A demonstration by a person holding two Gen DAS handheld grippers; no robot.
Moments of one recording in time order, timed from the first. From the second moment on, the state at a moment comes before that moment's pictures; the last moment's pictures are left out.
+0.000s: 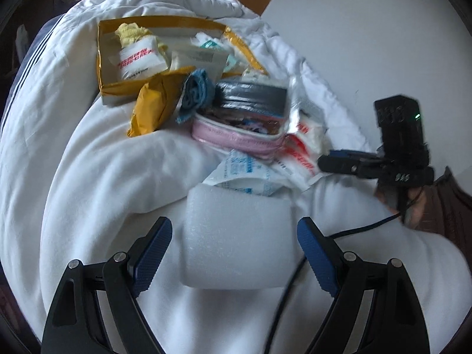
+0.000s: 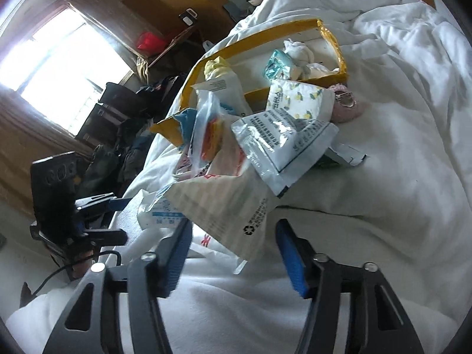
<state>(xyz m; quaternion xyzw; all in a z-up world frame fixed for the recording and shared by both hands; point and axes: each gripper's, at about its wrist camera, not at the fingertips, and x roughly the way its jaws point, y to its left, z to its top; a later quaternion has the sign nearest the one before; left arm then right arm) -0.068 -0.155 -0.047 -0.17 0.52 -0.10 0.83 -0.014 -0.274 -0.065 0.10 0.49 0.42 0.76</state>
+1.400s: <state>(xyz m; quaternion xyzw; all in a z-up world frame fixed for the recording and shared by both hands) -0.079 -0.101 -0.013 -0.29 0.42 -0.11 0.85 -0.036 -0.264 -0.059 0.10 0.48 0.49 0.72</state>
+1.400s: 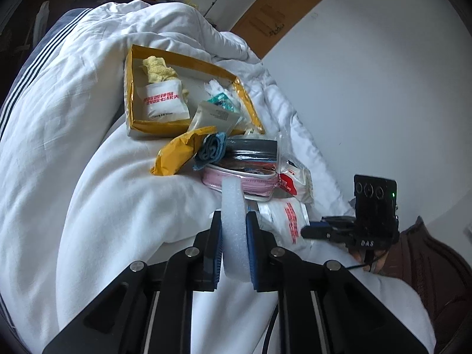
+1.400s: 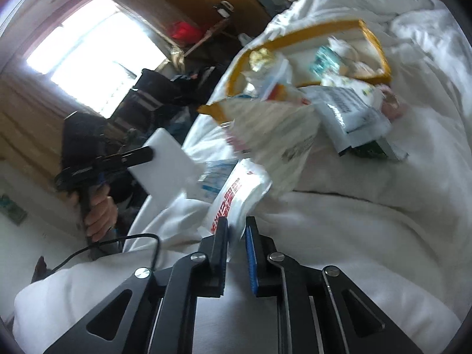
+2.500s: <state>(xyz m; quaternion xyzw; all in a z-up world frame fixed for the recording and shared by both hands) 0.080 -0.037 0.025 -0.36 0.33 0.00 0.87 0.126 -0.255 0.006 0.15 0.41 0.41 0.80</state>
